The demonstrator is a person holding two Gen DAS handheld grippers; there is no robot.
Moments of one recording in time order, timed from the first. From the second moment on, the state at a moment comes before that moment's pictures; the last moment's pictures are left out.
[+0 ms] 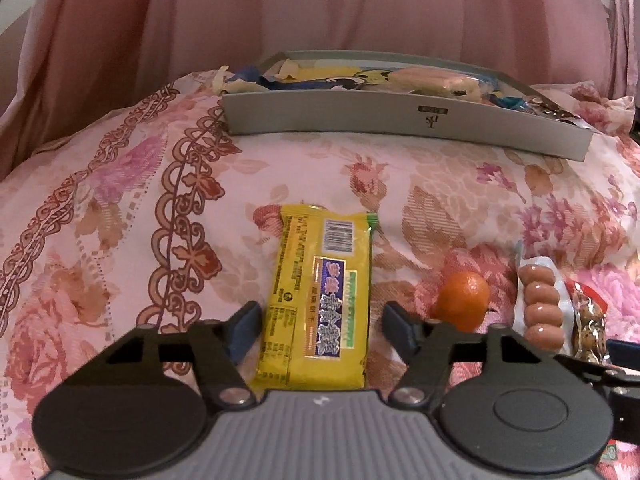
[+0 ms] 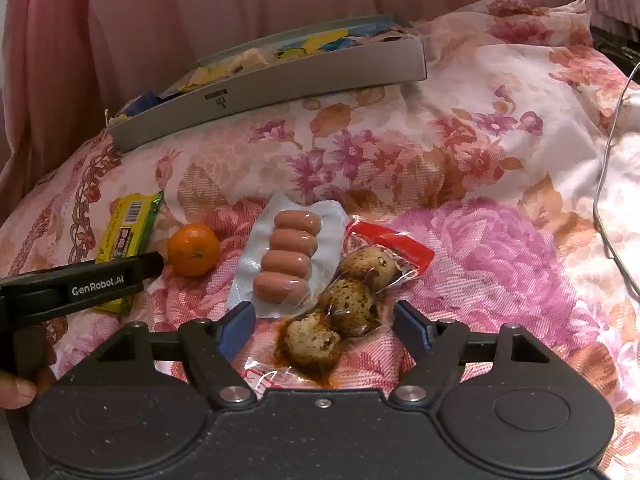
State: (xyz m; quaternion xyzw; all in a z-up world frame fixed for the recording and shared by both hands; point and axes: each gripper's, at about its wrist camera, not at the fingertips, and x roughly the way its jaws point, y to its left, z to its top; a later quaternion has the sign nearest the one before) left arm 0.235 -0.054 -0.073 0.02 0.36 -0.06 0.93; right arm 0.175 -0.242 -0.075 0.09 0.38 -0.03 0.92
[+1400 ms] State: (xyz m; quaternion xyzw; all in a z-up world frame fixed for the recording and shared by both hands) left arm 0.203 -0.073 -0.065 0.06 0.43 -0.11 0.90; right arm 0.169 -0.223 -0.077 0.05 0.39 0.00 0.92
